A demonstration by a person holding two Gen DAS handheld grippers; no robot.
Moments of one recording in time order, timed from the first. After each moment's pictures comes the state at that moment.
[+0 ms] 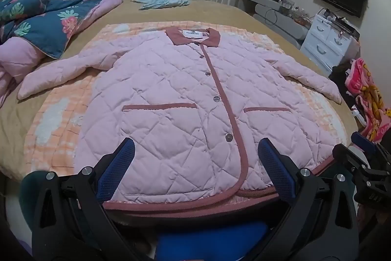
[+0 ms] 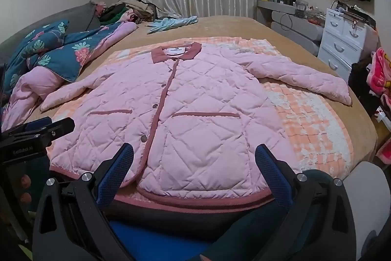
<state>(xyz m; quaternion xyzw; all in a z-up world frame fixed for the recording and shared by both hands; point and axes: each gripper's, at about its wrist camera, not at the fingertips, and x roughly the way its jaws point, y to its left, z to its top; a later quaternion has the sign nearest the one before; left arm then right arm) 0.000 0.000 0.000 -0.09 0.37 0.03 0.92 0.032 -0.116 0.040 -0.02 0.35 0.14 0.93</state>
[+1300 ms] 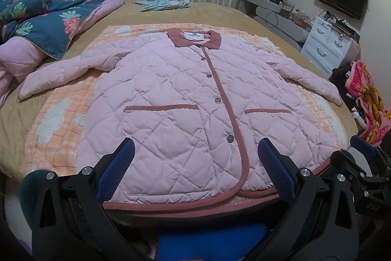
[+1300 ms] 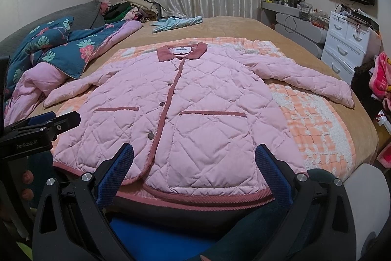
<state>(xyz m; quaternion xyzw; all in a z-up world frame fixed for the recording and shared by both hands) -0.004 0.002 0.009 -0.09 0.37 0.03 0.92 0.025 -0.106 0.040 -0.03 0.35 0.15 0.92</state>
